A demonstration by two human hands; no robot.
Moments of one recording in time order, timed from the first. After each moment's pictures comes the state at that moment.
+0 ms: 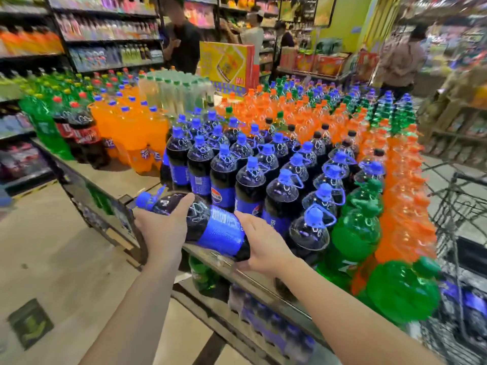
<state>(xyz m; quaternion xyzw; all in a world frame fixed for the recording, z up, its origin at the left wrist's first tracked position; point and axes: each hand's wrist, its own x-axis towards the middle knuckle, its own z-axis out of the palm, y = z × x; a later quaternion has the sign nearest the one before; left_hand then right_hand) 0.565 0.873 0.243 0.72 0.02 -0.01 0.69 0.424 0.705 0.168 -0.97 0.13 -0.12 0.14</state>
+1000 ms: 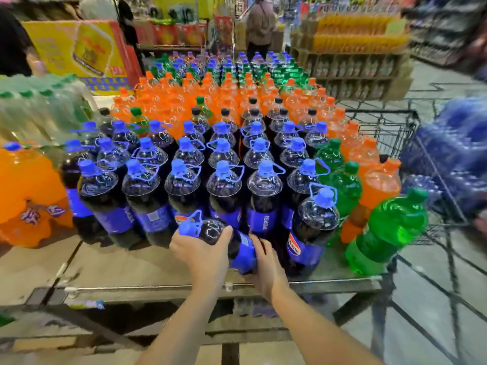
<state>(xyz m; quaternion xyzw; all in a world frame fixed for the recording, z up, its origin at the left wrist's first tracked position) 0.633 0.788 0.176 0.75 -0.28 -0.20 0.57 0.498 0.738 0.045 -0.74 0.60 -0.15 0.26</state>
